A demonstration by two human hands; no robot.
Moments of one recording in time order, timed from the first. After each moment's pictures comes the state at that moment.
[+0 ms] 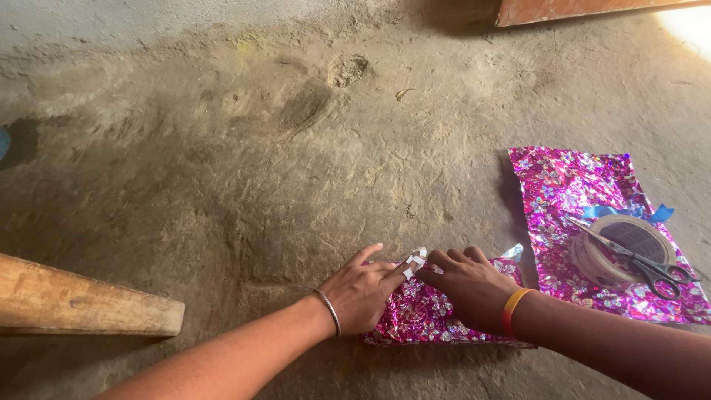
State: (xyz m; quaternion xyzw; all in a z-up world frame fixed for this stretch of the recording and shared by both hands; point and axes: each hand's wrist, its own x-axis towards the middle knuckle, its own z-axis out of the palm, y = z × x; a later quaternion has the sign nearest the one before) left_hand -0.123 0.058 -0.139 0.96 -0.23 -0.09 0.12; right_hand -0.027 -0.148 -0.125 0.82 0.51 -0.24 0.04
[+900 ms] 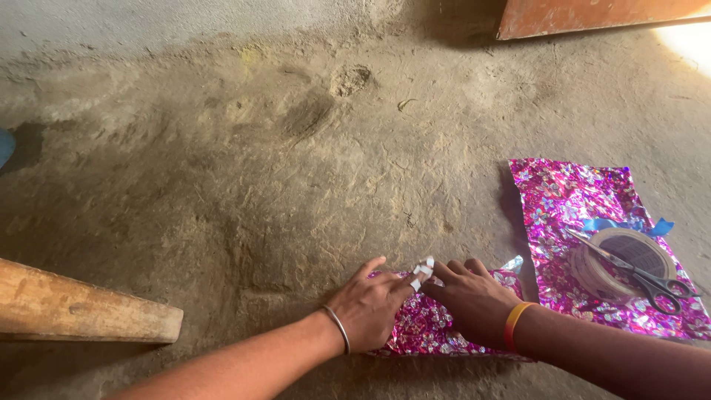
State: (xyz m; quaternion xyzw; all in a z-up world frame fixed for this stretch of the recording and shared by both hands) left_hand -0.126 0.046 -0.148 0.96 -0.22 -0.07 0.15; right_hand -0.025 -0.151 -0.129 0.81 0.52 -0.24 0.05
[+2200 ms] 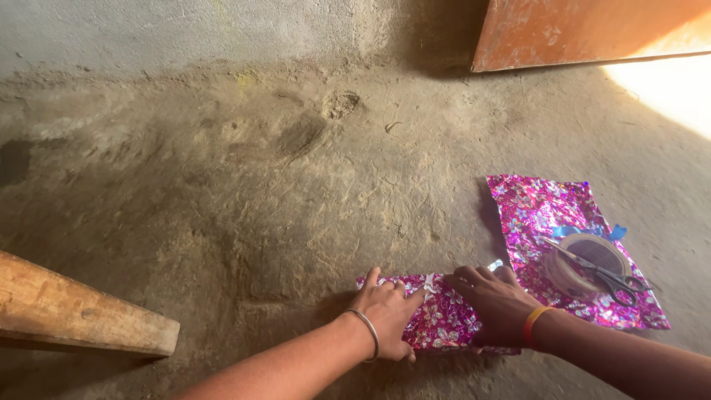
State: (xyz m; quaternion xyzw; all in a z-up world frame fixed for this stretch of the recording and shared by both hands) left_hand -0.118 0.012 -0.129 0.96 -0.16 -0.22 0.06; right_hand -0.025 -0.190 -0.107 0.87 0.40 -0.27 0.05
